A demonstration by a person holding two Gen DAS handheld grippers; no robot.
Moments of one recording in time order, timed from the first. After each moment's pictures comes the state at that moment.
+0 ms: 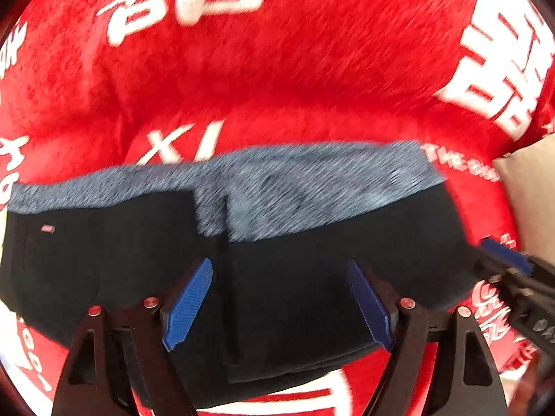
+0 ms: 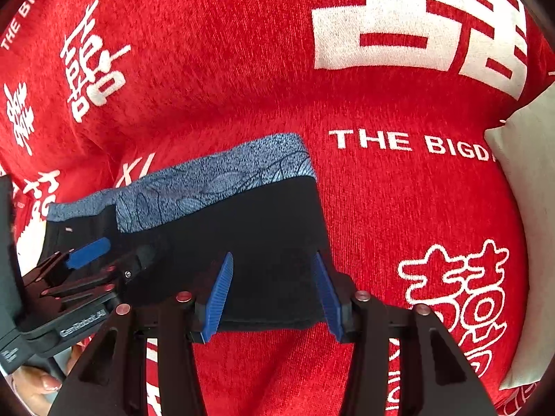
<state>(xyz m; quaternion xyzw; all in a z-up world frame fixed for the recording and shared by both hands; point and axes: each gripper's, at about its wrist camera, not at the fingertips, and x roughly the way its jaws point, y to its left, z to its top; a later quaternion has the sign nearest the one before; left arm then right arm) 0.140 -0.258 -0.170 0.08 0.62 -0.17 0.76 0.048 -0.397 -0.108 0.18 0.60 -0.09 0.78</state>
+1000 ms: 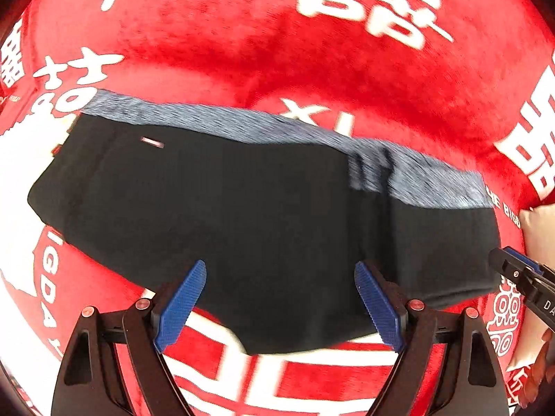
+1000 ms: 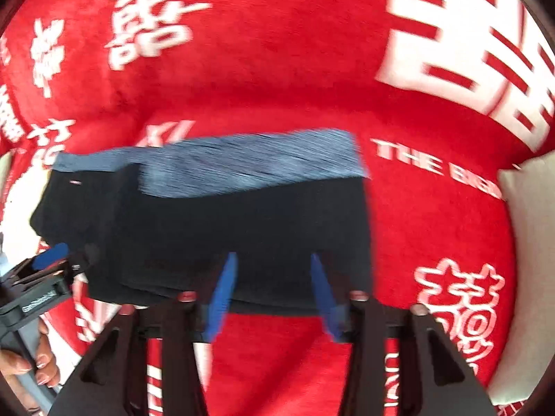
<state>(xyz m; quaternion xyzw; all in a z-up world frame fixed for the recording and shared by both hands) 0.118 -0.127 -0.147 -0.01 0.61 -0.06 0.79 0.063 -0.337 -0.097 0.10 0.61 -0.03 0.78</state>
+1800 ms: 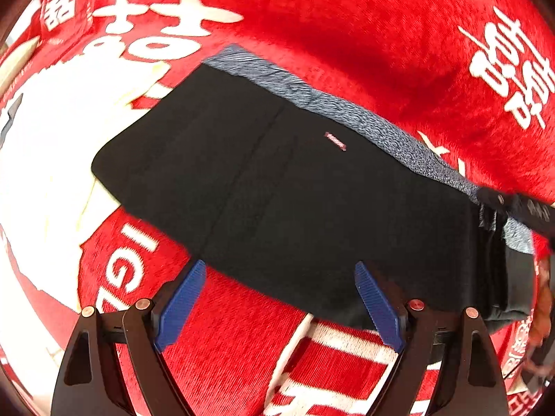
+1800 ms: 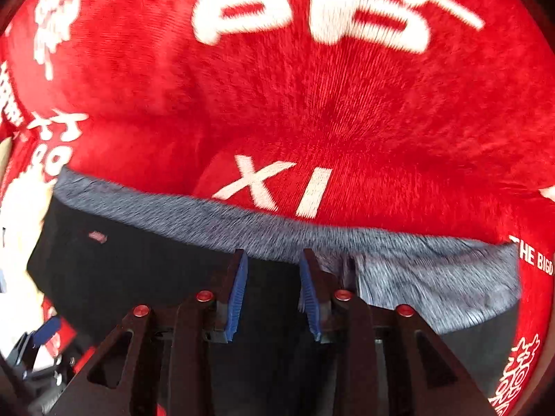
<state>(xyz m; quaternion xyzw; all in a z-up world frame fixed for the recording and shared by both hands) 0.135 0.029 -0.178 -0.09 0.62 0.01 0.78 0.185 -0.195 -0.144 0.06 0.62 0.00 0.78</state>
